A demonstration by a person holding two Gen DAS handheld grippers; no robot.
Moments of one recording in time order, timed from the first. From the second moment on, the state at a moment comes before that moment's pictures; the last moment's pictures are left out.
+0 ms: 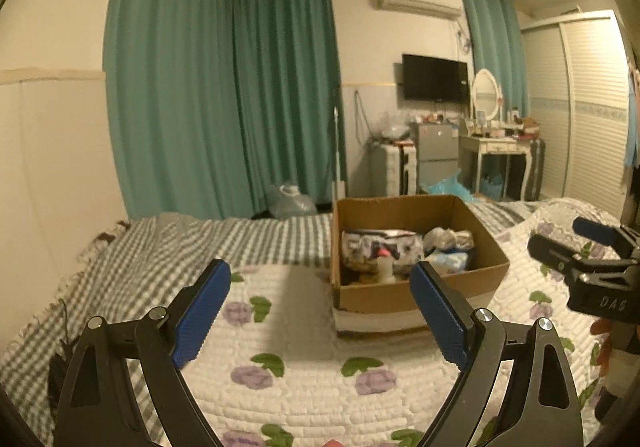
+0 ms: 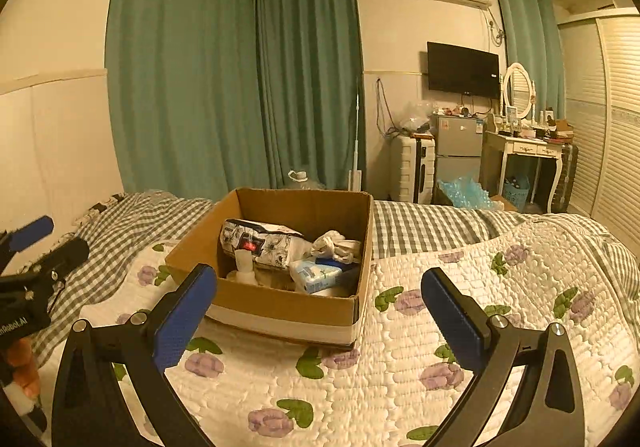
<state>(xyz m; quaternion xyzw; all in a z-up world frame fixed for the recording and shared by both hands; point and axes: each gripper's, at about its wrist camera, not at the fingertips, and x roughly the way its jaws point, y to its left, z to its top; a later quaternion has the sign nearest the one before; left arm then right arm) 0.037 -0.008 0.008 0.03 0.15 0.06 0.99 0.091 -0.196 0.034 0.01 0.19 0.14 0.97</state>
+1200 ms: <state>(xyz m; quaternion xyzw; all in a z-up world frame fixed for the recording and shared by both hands) 0.039 -0.004 -0.002 0.02 0.17 0.04 0.98 0.084 -0.181 0.035 0.00 0.20 0.15 0.97</state>
